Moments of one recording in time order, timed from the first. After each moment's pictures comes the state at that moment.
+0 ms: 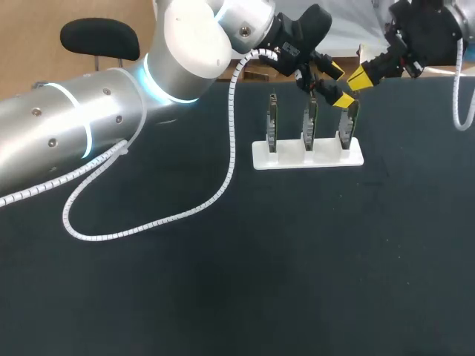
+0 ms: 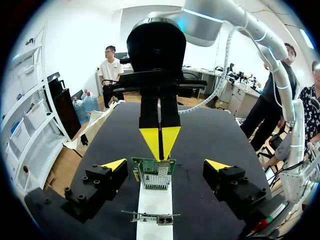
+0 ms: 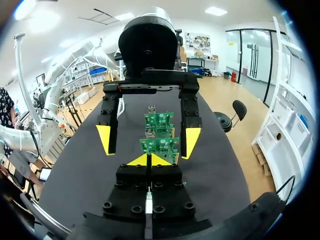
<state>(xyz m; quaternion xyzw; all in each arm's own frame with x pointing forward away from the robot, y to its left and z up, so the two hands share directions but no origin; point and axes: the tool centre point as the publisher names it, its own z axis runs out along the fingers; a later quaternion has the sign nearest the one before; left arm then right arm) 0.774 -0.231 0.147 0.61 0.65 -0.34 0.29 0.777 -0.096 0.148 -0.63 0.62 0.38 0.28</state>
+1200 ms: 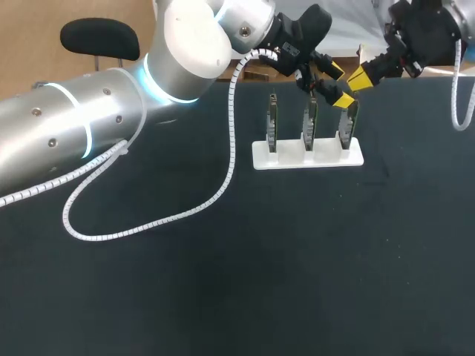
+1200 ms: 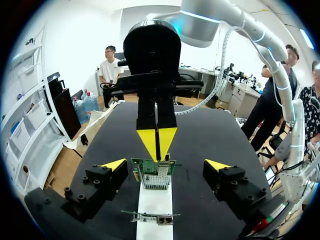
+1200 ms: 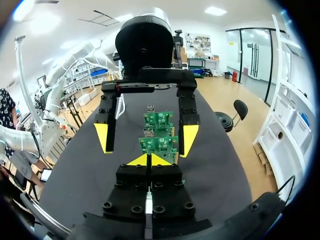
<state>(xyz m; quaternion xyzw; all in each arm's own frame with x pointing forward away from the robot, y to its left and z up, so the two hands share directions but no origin) 0.774 -0.231 0.147 0.61 0.65 -0.34 0.29 0.779 -0.098 0.144 -0.62 0.62 0.38 0.28</state>
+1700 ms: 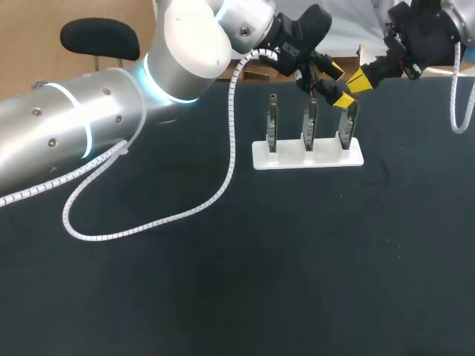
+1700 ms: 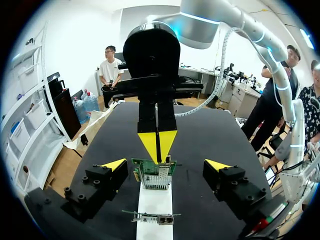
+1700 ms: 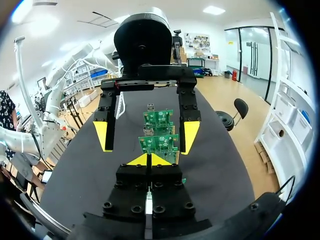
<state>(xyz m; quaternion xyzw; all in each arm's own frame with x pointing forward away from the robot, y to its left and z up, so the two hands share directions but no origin) 0.774 -0.231 0.147 0.61 0.65 -0.34 0.29 0.778 -0.097 0.140 -0.62 0.63 0.39 0.27</state>
